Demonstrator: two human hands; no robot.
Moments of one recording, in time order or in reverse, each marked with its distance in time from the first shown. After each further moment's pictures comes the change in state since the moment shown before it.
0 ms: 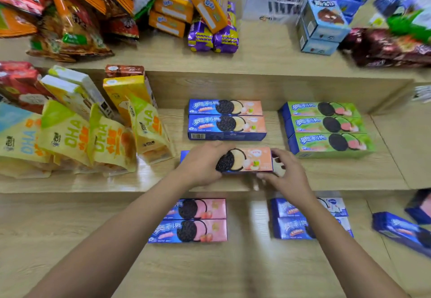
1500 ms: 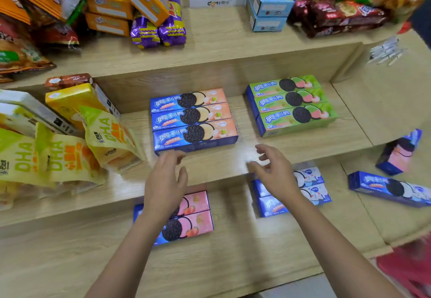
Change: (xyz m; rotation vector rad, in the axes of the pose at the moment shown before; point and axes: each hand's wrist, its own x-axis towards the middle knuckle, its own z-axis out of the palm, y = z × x) left_hand -0.050 0.034 0.029 -0.166 0.456 -0.263; right_hand -0.047 0.024 -0.012 0.032 0.150 0.150
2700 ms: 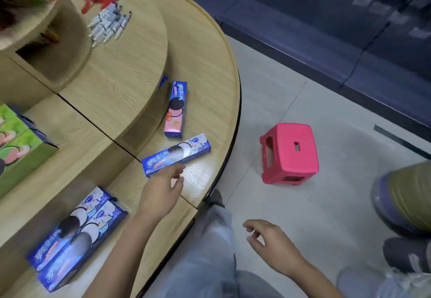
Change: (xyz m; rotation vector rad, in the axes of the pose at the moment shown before) left_hand -0.102 0.381 0.370 -0.035 -0.753 0.374; right_hand -0.307 0.315 -0.306 0.002 -0.081 0.629
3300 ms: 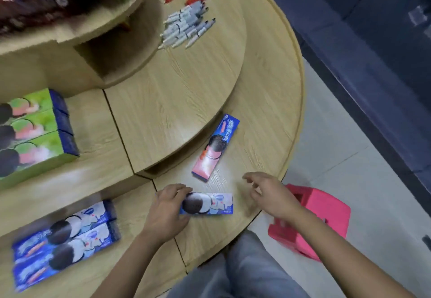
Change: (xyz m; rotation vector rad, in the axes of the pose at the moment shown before) left_hand 0.095 -0.053 0.008 0.205 0.000 -0.181; right_hand 0.301 -0.100 -0.149 -0.352 -0.203 -0.379
